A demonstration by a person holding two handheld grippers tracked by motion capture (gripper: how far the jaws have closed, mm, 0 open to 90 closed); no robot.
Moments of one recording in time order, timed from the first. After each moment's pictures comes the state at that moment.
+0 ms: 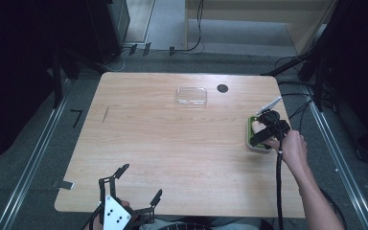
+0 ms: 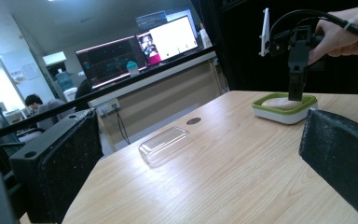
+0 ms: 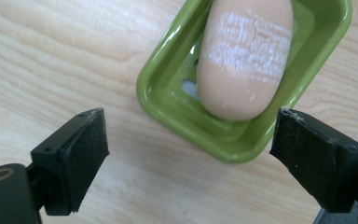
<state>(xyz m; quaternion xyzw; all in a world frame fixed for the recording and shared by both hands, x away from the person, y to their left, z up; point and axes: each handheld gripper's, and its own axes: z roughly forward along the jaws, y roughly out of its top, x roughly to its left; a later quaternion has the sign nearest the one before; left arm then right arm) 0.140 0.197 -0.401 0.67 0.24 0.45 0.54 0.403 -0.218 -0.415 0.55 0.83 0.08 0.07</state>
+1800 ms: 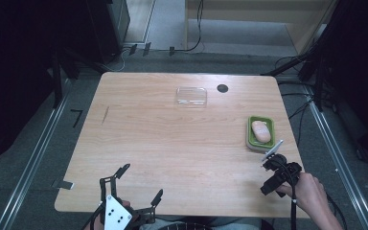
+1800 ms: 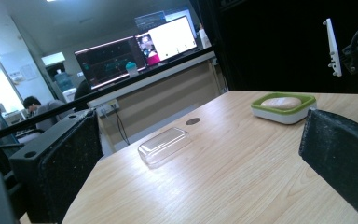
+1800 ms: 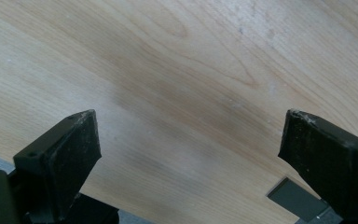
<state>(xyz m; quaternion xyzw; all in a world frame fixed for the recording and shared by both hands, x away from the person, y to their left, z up) 0.141 0.196 -0.401 0.67 0.24 0.45 0.54 0.291 -0.230 -0.452 0.49 0.87 -0.01 0.01</state>
